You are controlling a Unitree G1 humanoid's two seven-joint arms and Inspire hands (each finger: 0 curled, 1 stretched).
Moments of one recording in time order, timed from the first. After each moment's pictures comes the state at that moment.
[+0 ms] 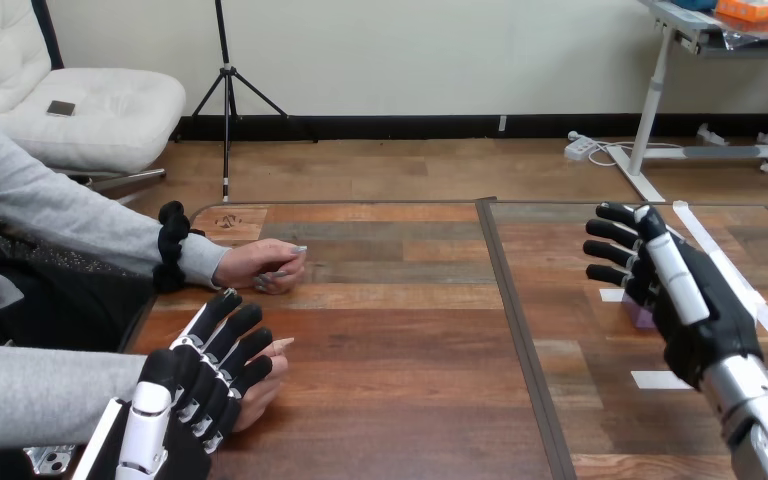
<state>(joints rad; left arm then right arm) 0.59 0.15 0.05 -0.25 -0.46 -0.33 -0.49 -0.34 -0.32 -0.24 0.77 0.23 -0.30 0.37</state>
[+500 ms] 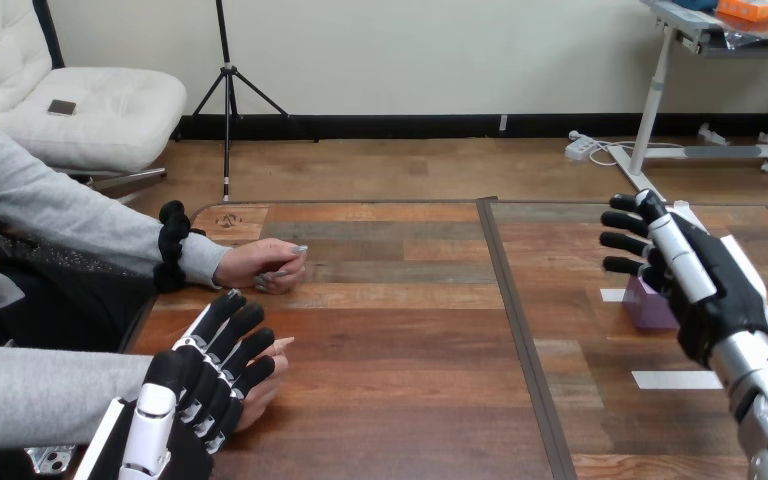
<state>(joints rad) 0.59 0.15 0.05 -0.25 -0.46 -0.33 -0.50 -0.46 -0.37 -0.25 0.94 0.18 -0.31 0.32</state>
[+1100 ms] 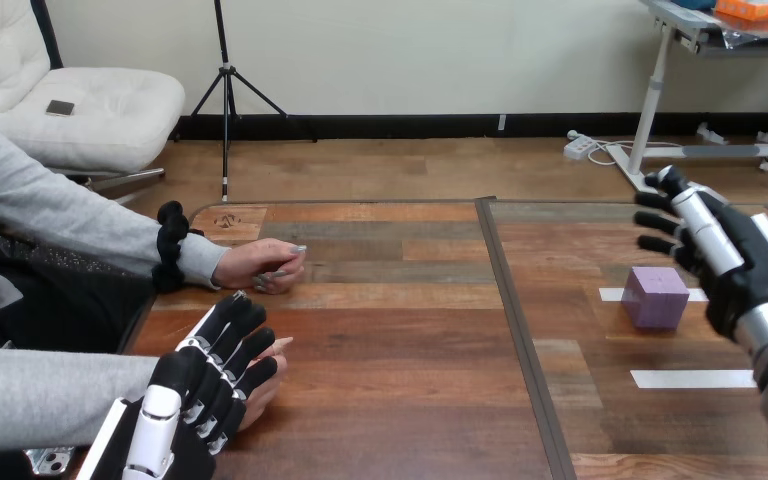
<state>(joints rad) 0.59 0.15 0.05 -0.25 -0.46 -0.32 -0.51 -0.60 -0.44 -0.26 1.11 0.17 -0.31 0.28</state>
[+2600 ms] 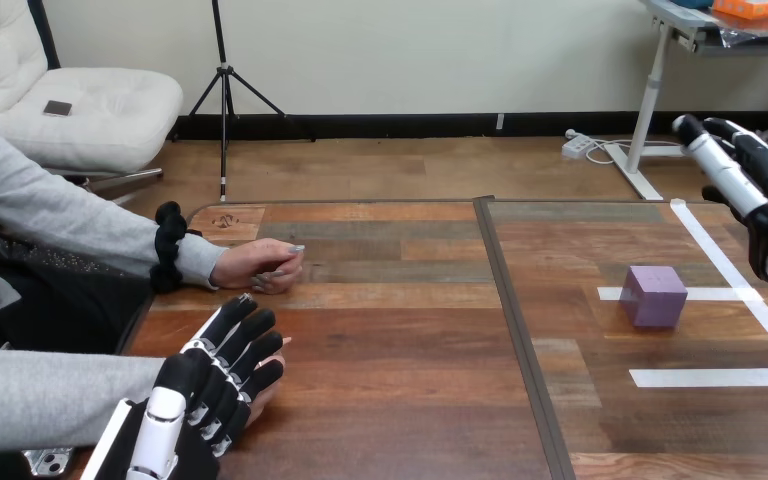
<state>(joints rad) 0.59 0.15 0.05 -0.25 -0.46 -0.31 -0.53 -0.80 -0.53 -0.19 1.26 -0.06 -0.26 0.13</state>
